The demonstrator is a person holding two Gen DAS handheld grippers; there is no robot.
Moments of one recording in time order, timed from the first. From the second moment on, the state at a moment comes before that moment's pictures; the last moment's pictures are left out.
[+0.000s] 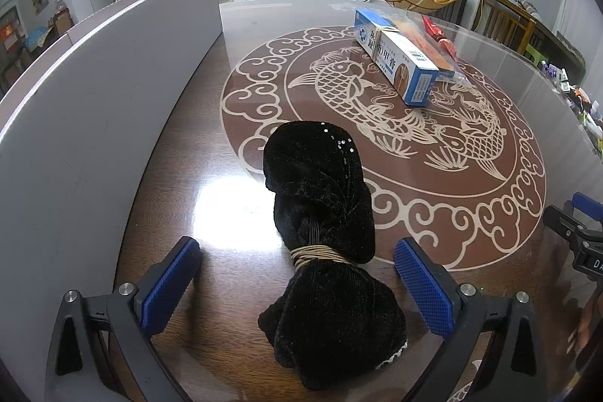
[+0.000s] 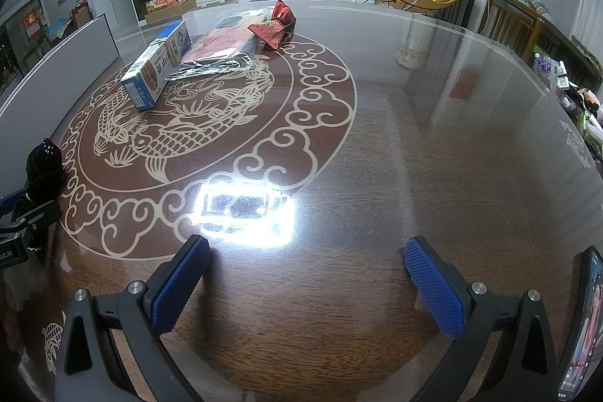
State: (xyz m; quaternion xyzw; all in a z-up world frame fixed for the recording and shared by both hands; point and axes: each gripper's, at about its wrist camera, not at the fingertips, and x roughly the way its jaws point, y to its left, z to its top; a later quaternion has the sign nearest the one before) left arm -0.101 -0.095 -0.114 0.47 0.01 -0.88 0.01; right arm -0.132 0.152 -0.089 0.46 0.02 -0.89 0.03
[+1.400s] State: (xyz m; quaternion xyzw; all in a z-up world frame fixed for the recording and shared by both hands) left arm -0.100 -0.095 -0.116 0.47 0.01 -0.88 0.01; right arm -0.256 -0.008 -0.073 0.49 0.06 -0.85 0.17
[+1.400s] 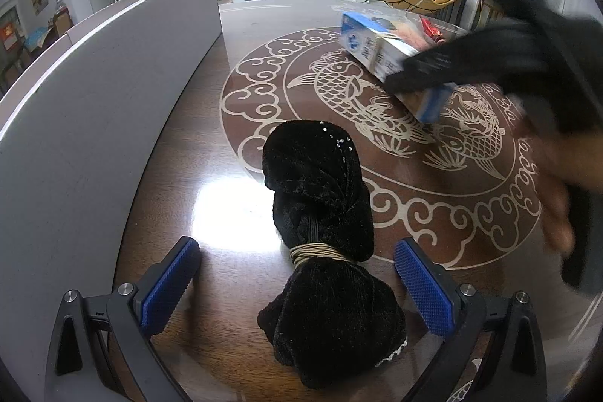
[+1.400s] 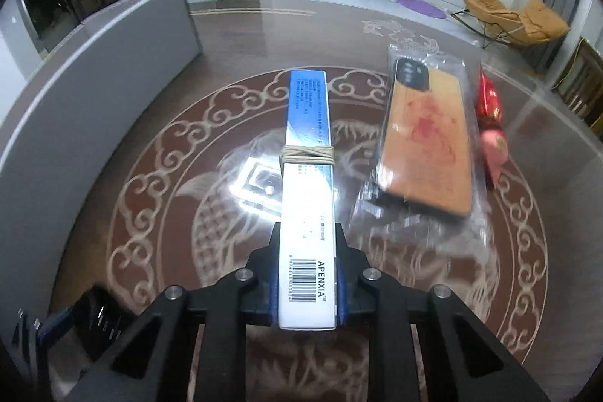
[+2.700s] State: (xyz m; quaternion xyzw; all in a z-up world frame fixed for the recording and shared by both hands) left arm -0.101 -0.094 -0.117 0.47 0.01 -0.88 0.01; right arm -0.129 0.121 -0.079 0.51 -0.01 -0.85 0.08
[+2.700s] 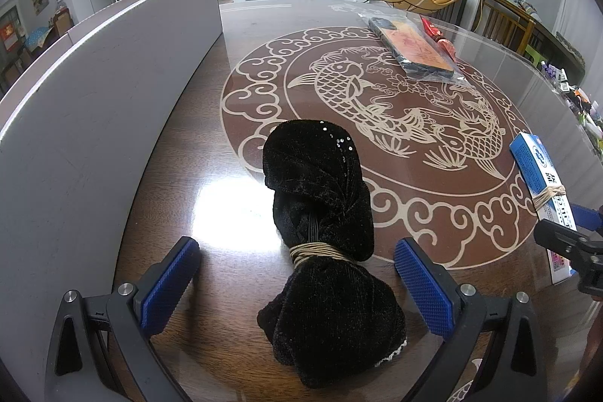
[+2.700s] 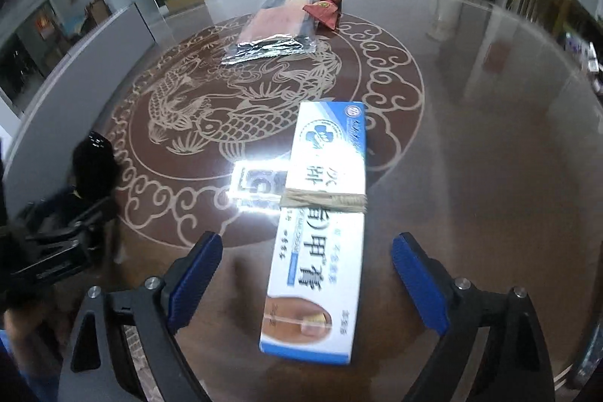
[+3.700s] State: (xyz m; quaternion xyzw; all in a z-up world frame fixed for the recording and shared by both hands) left arm -0.019 -0.208 0.044 0.32 0.10 -0.94 -0.05; right arm -0.119 -0.019 0.070 0.45 -0.11 -0.83 0.32
